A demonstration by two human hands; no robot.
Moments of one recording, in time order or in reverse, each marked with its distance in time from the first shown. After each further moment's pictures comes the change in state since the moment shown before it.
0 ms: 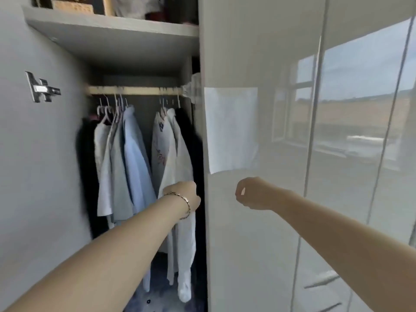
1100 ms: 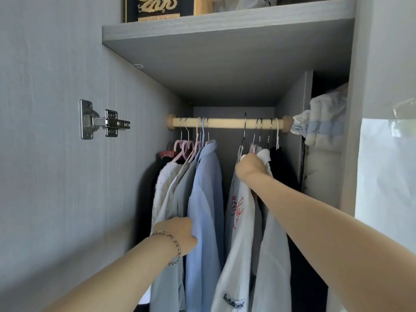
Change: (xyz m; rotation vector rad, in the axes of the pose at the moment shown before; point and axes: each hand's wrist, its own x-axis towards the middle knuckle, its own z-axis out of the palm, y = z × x) left_hand 0.156 -0.198 -0.010 -0.012 0.040 -0.428; right_hand 0.324 -0.209 -0.057 0.537 0.259 -0.196
